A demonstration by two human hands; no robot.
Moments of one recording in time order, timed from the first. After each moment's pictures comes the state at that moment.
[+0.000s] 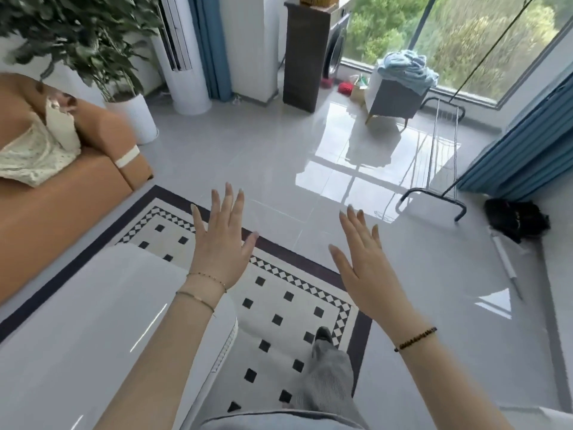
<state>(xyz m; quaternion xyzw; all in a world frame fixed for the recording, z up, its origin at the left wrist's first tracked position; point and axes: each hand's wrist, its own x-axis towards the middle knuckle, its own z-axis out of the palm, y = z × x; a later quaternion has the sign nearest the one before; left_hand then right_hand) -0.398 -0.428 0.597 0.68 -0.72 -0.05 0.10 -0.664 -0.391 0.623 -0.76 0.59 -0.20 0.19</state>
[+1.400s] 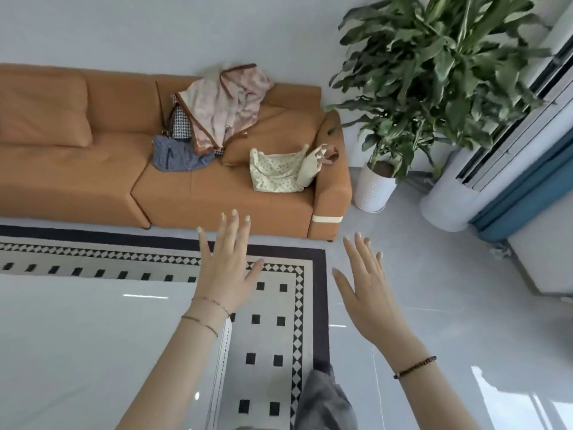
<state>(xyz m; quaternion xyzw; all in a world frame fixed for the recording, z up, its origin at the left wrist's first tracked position) -0.057 -0.813 0.593 0.96 -0.25 0.04 0.08 -0.191 -1.050 0.611 -0.95 0.10 -0.07 0.28</state>
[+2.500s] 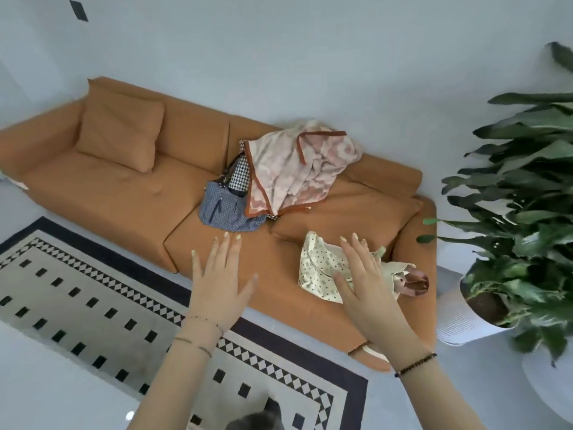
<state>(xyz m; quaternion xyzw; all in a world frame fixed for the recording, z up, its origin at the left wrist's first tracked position) 0.435 -0.848 0.591 0.99 -0.02 0.04 0.13 0.419 -1.122 0.627 -0.95 -0.06 -0.02 0.29</state>
